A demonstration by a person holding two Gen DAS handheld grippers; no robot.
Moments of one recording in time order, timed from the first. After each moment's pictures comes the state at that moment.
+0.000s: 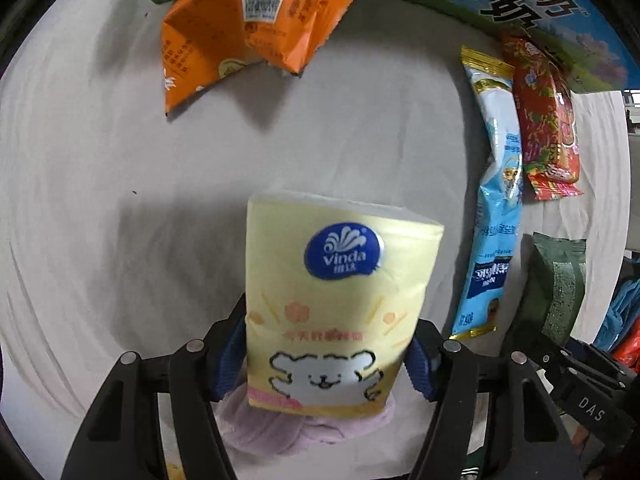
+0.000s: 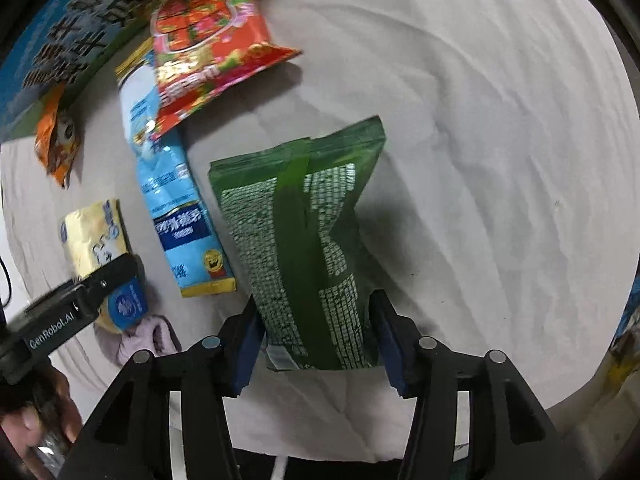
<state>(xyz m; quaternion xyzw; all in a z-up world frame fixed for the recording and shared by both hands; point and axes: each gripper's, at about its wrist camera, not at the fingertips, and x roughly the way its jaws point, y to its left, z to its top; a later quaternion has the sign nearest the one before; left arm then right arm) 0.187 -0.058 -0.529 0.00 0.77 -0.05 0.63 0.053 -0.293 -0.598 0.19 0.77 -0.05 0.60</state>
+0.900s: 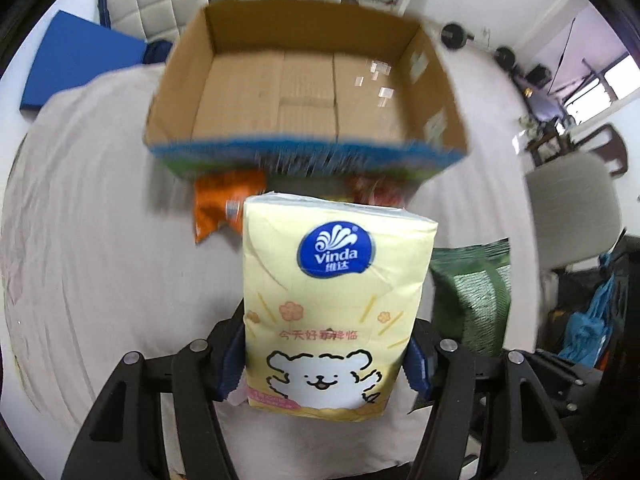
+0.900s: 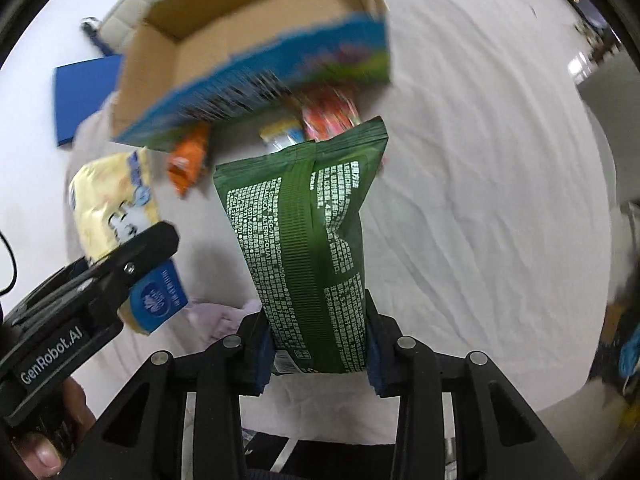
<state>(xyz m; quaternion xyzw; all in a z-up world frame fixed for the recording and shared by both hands) 0.139 -0.052 -0.337 -0.02 0.64 -0.12 0.76 0.039 -0.260 -0.438 0.18 0.68 0.03 0.71</state>
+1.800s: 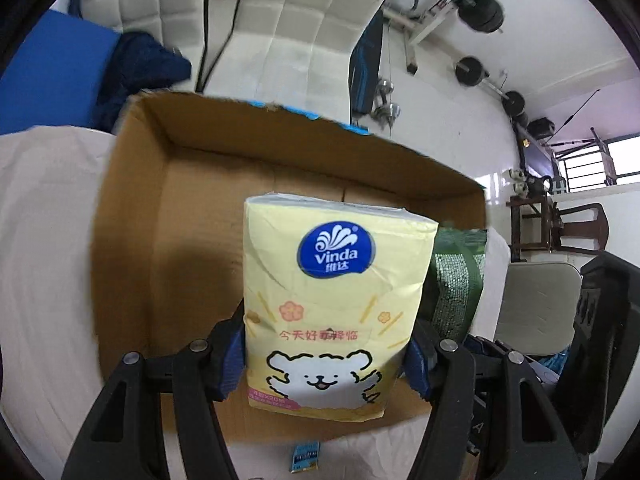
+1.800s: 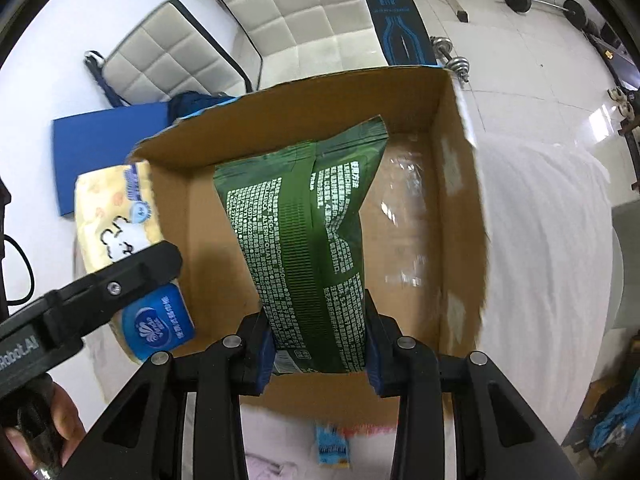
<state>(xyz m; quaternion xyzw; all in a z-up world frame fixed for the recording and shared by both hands) 0.395 -0.032 -0.371 -0.14 0.68 -0.13 0.71 0.325 -0.269 -0.452 0.15 0.67 0.04 0.73</state>
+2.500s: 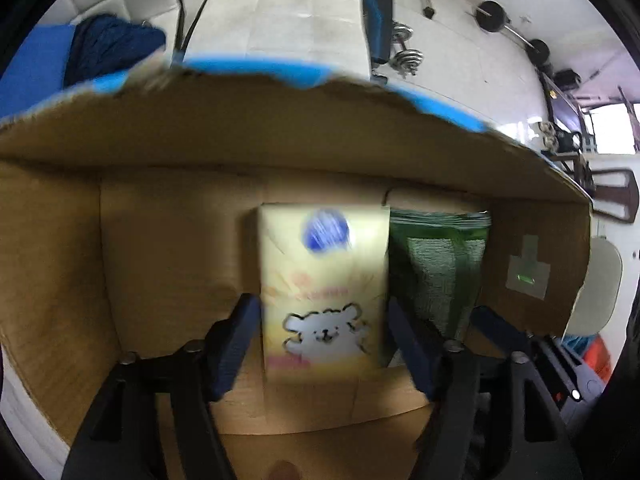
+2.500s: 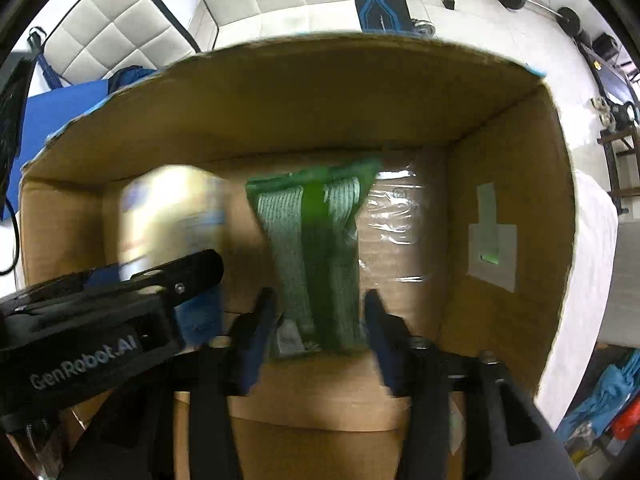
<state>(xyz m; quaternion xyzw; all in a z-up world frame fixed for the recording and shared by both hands) 0.436 -0.079 -0.442 -0.05 0.74 -0.13 0.66 0.408 -0.267 -0.543 0.08 0.71 -0.01 0.70</state>
